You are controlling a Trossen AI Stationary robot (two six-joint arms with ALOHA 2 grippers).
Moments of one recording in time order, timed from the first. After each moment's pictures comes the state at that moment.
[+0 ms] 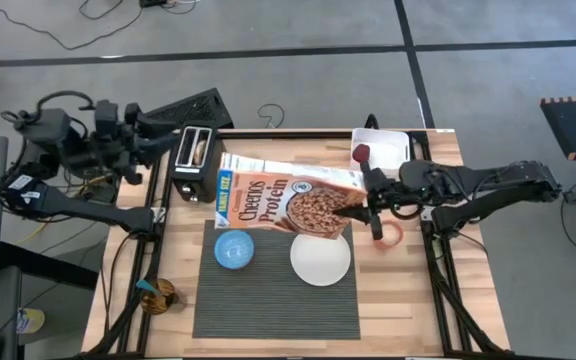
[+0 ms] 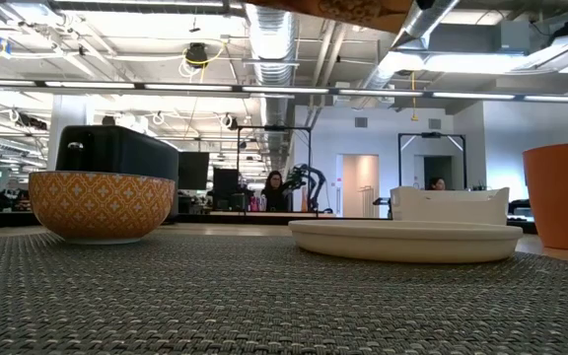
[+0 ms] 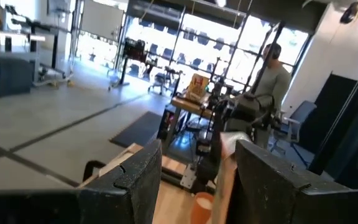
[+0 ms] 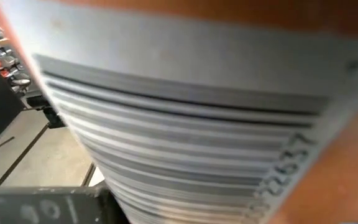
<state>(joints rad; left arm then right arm) 0.06 0.80 1.49 -0.62 -0.22 -0.30 0.12 1.02 1.01 -0.21 0.05 0.23</state>
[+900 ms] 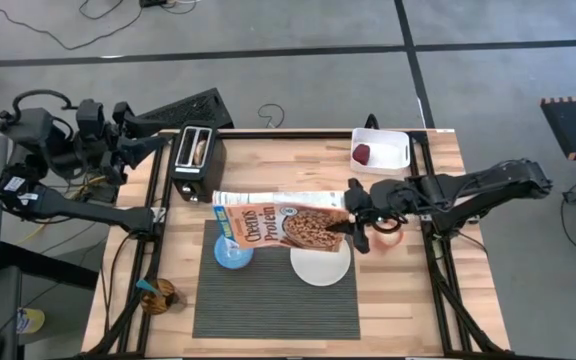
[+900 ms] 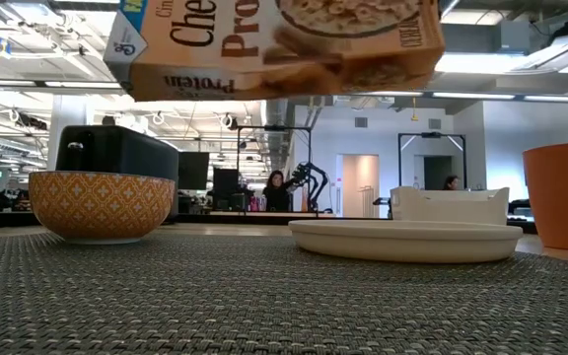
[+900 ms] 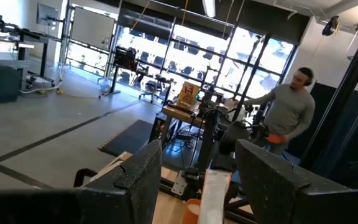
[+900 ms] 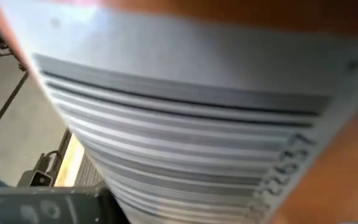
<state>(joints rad) 0.06 0.77 1.49 -0.62 -0.19 -0.30 0.18 1.15 1.01 -0.36 0.08 0.26</state>
